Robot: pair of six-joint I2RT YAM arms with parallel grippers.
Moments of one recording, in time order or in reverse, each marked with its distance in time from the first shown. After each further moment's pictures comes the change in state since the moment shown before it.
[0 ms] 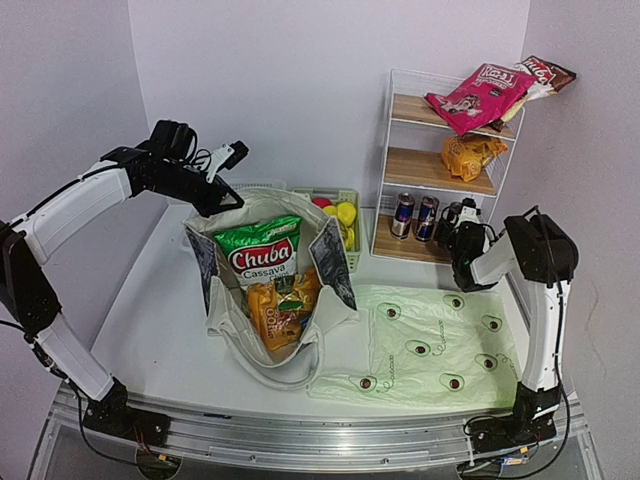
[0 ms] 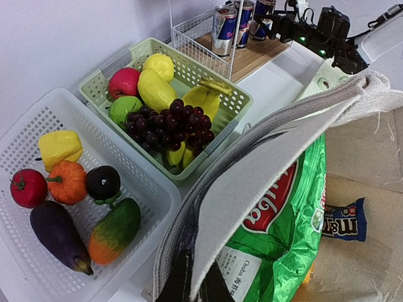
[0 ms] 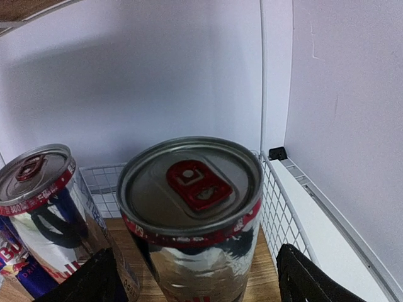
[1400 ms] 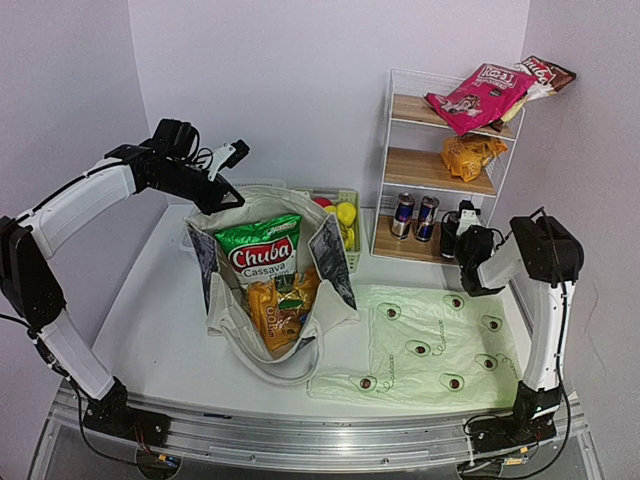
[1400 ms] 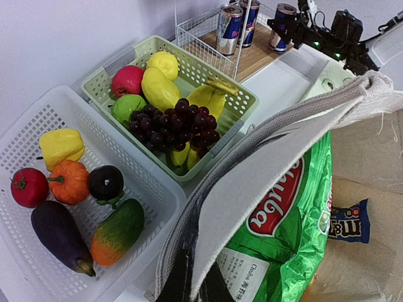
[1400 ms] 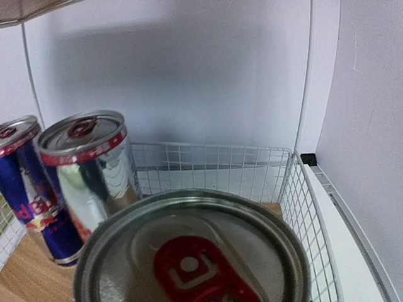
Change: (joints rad) left arm 0.011 0.038 0.036 -0.009 0.001 0.000; right arm -0.043 -0.021 -0.067 0.047 -0.229 -0.078
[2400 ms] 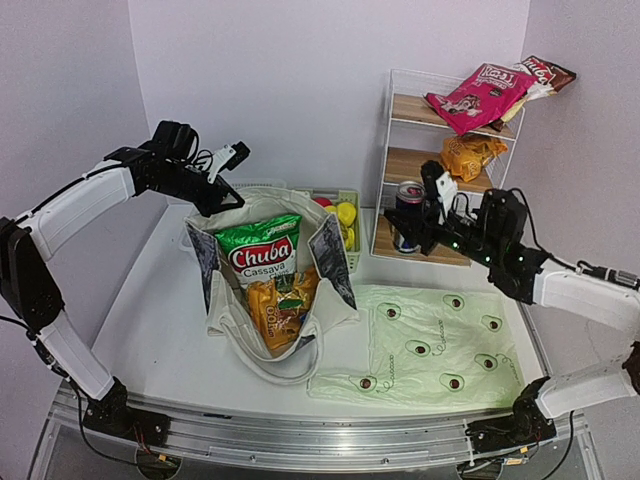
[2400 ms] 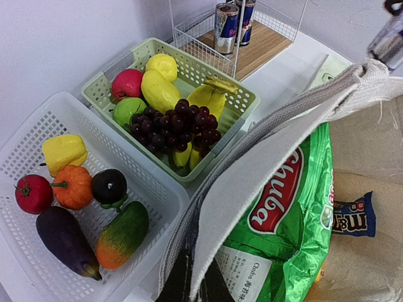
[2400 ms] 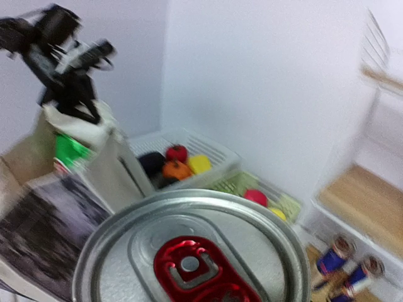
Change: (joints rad) left arm 0.000 -0.012 -0.027 0.024 0.002 0.046; right arm 0.501 -0.988 -0.163 -0.767 -0.373 -0.165
